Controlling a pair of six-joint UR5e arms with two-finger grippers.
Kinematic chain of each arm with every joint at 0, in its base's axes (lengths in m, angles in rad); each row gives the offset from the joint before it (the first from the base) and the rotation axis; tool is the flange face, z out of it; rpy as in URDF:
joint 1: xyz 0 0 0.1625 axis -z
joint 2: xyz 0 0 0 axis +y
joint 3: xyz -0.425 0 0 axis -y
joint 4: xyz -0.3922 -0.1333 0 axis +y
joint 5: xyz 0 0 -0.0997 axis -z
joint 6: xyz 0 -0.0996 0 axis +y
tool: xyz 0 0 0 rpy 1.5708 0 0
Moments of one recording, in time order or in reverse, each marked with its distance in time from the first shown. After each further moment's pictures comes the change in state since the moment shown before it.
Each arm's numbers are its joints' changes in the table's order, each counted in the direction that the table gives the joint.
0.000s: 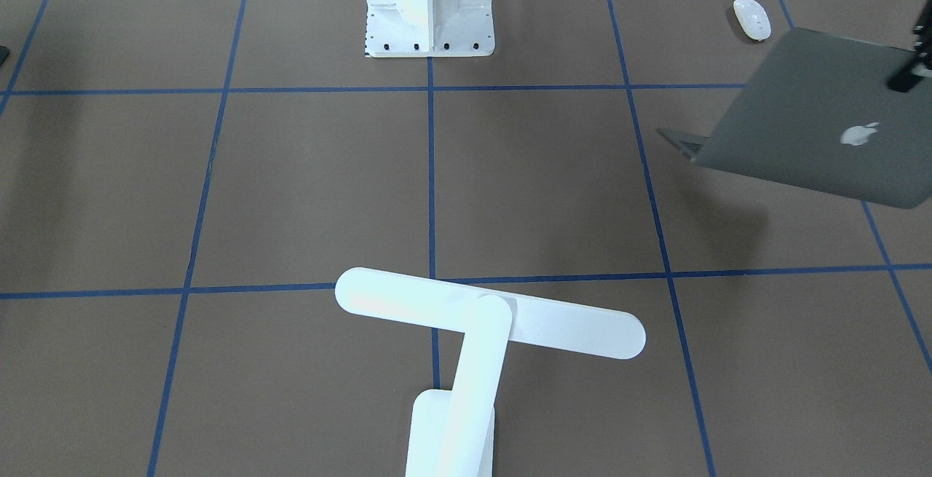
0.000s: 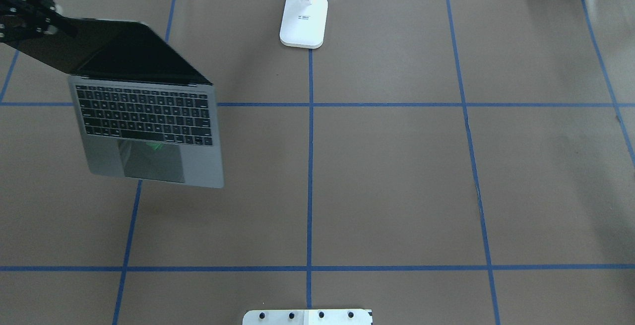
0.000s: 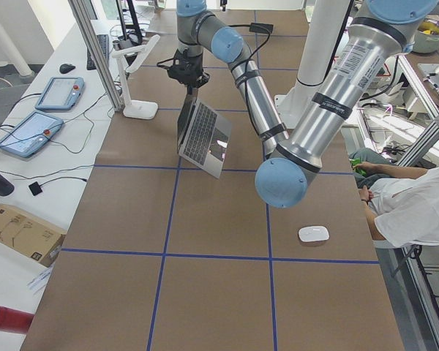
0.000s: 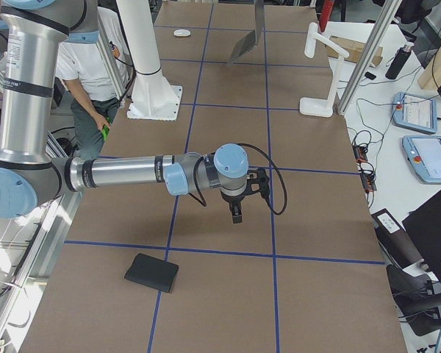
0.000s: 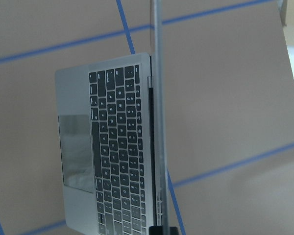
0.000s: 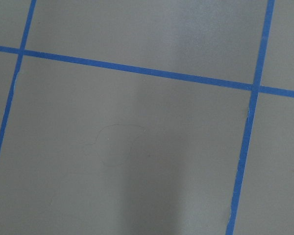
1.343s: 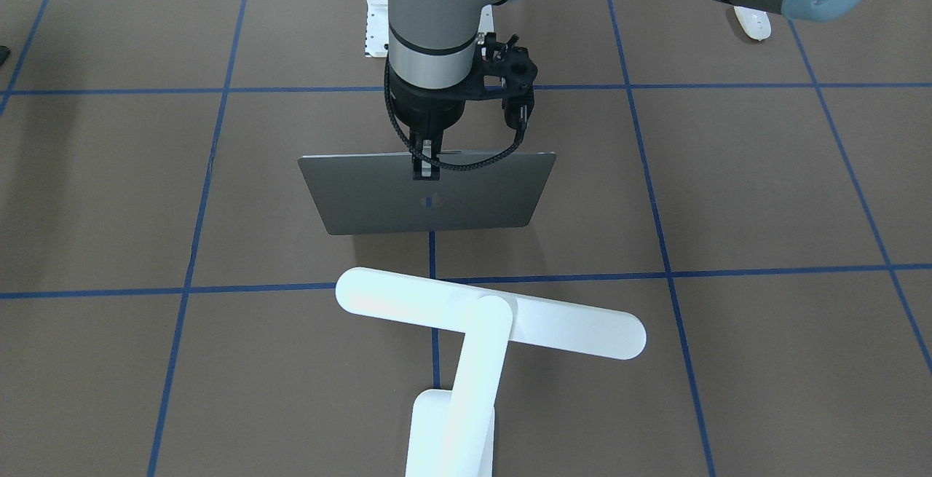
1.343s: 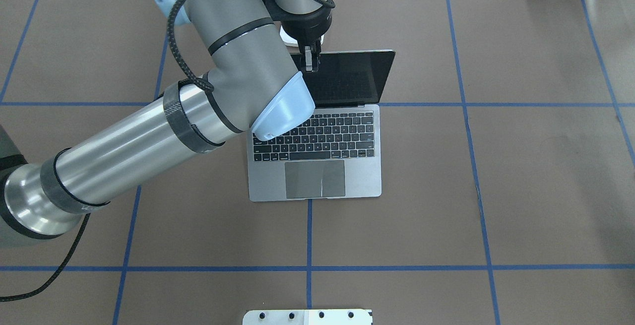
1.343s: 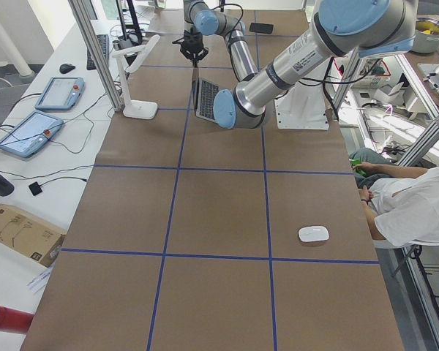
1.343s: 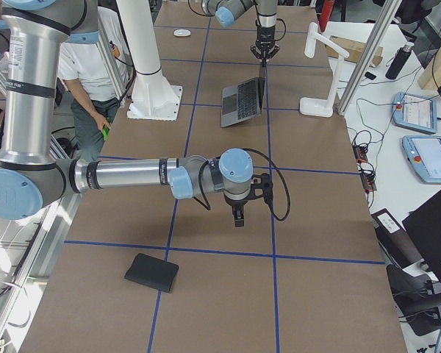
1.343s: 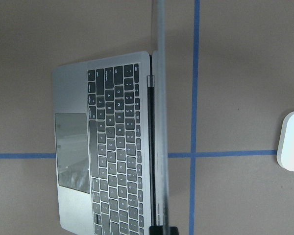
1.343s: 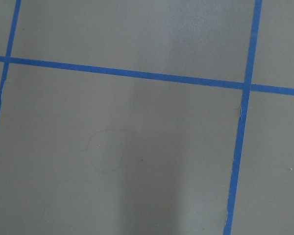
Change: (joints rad) left arm -0.407 0.546 0.689 0.232 0.300 0.434; right arm 0.000 -0.021 -0.038 -0.001 -0.002 -0.032
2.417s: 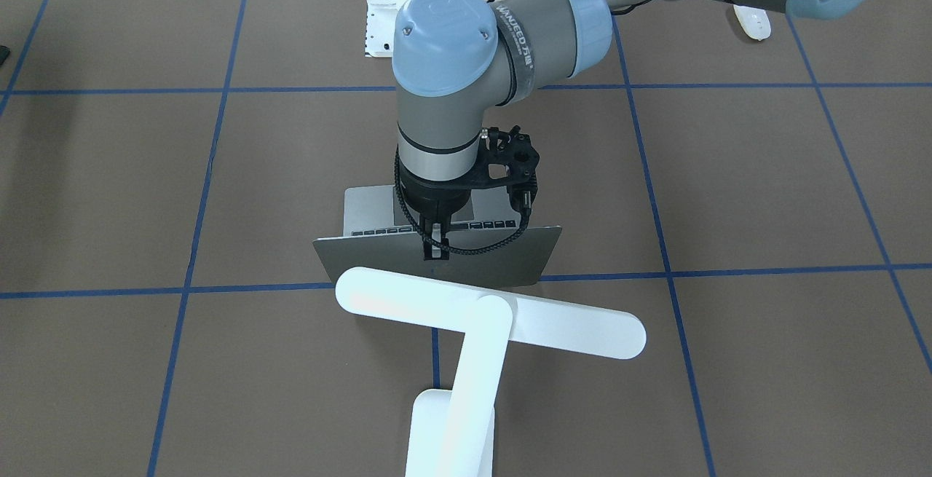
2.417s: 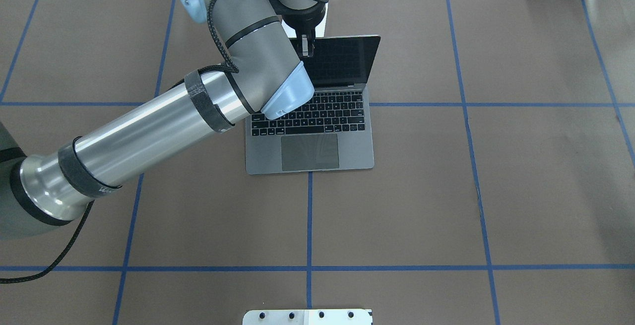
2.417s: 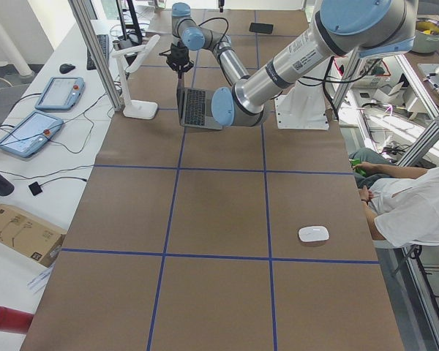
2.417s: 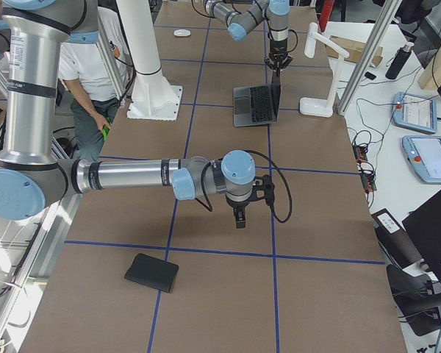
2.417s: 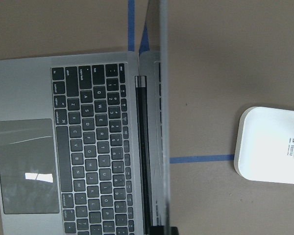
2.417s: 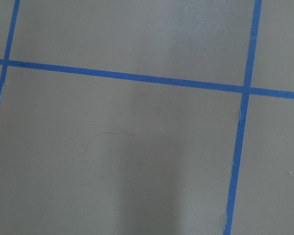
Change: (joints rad) left arm 0.020 0.014 0.198 0.196 0.078 -0.002; right arm 0.000 -0.011 -0.021 0.001 0.000 0.000
